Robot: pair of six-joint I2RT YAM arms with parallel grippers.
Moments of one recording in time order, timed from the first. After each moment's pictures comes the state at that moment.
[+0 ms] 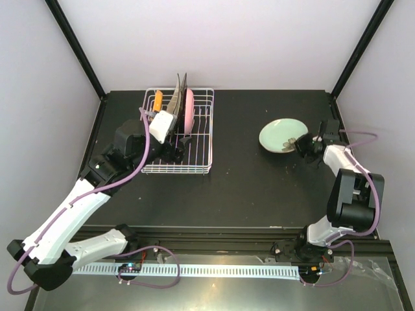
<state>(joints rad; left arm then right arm) -0.65 0.98 1.21 -0.62 -0.07 -0.08 -0.19 1.56 0.90 -0.30 -0.38 0.90</state>
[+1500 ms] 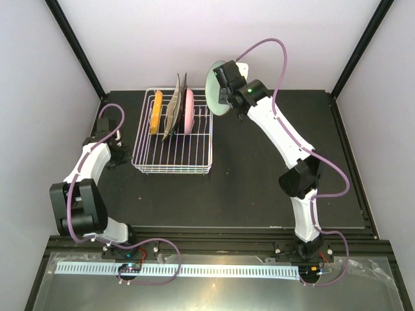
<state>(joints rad) 0.18 1.45 1.02 -0.72 -0.05 -0.22 0.63 2.08 2.34 -1.05 0.50 0.55</state>
